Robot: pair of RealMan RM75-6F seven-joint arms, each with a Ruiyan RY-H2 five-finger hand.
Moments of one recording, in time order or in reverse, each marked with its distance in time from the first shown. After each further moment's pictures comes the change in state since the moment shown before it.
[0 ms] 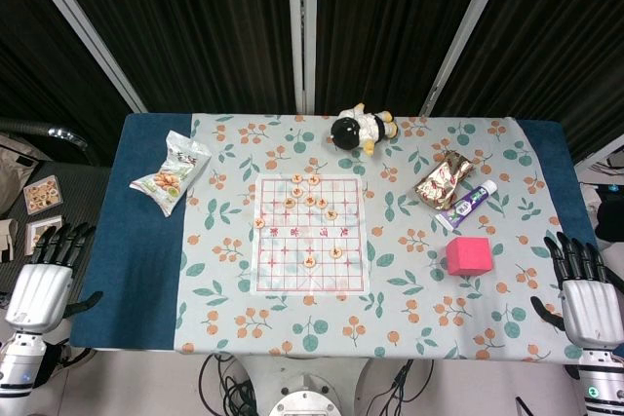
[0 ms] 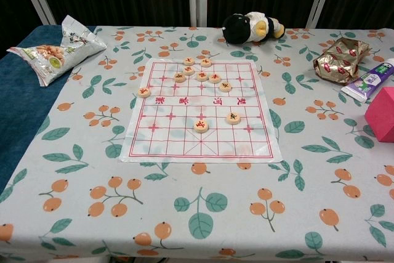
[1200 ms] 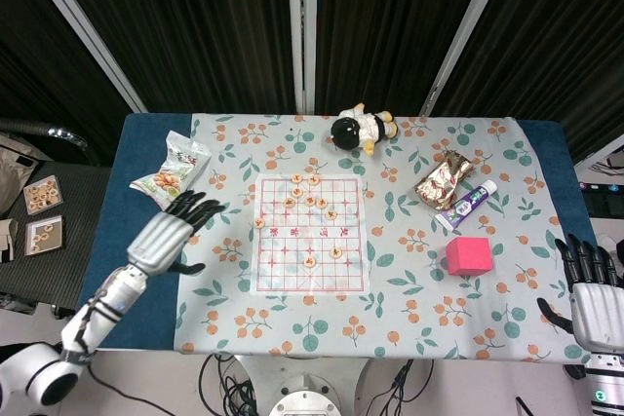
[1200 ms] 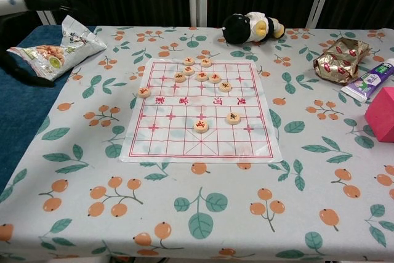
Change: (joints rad) left arm -0.439 -0.066 -0.136 -0.111 -0.041 -0.511 -0.073; right arm -0.019 0.005 0.005 0.009 0.020 0.013 0.017
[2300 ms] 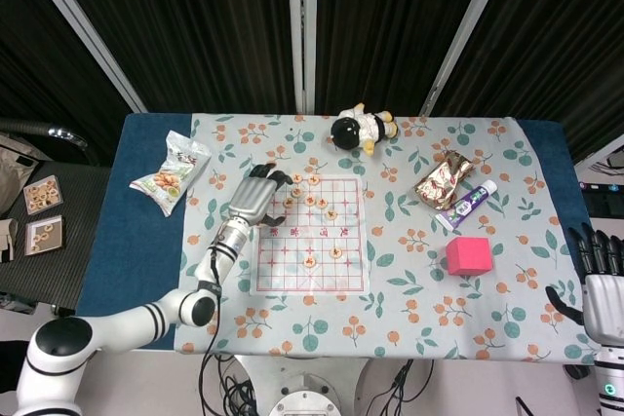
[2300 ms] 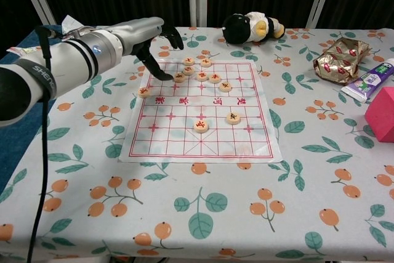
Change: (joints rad) left arm -0.392 -0.627 -0.191 0.597 -0.570 -0.172 0.260; right arm 0.011 0.015 0.038 0.016 -0.005 0.030 0.052
